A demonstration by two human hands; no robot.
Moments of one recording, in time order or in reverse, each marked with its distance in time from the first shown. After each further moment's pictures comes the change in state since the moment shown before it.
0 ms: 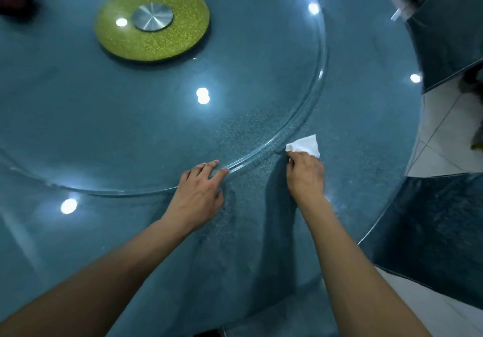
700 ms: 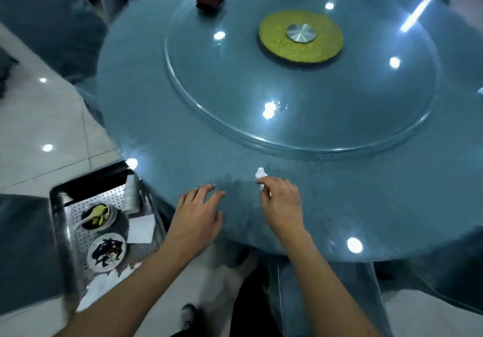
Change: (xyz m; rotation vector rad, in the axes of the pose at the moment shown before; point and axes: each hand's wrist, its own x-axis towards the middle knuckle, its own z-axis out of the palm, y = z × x) left_hand -0.363 -0.132 -0.018 -0.122 0.231 -0.405; right_hand -0.270 -0.300 0.003 0.357 -0.002 -0.471
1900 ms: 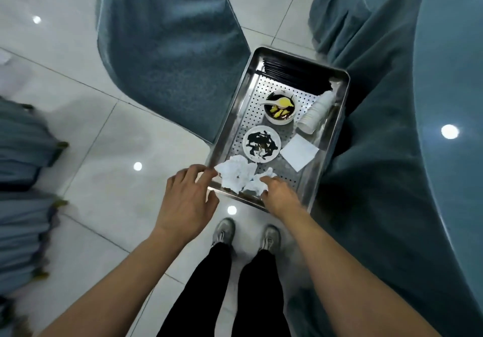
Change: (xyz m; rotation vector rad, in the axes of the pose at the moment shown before) left_hand -0.337 -0.268 0.046 -0.087 0.049 -0.992; right_hand -0.186 -0.264 0.353 -0.290 -1.298 -0.471
